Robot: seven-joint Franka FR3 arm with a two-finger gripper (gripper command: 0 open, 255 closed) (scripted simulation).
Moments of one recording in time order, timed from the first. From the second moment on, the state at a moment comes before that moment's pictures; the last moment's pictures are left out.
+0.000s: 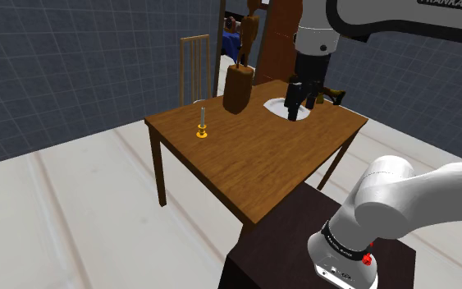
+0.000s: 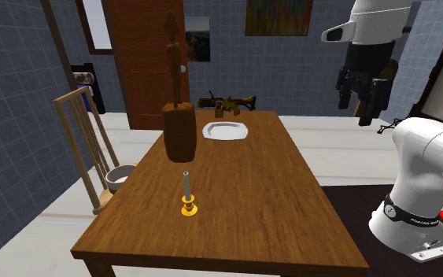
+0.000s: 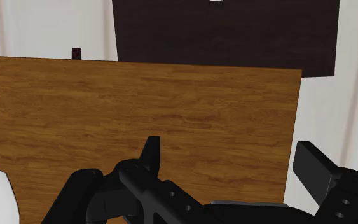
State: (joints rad) arm 0.01 -0.80 0.02 -2.37 -0.06 1.44 0.10
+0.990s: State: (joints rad) arm 0.01 -0.29 -0.03 -2.12 -0.06 1.69 0.03
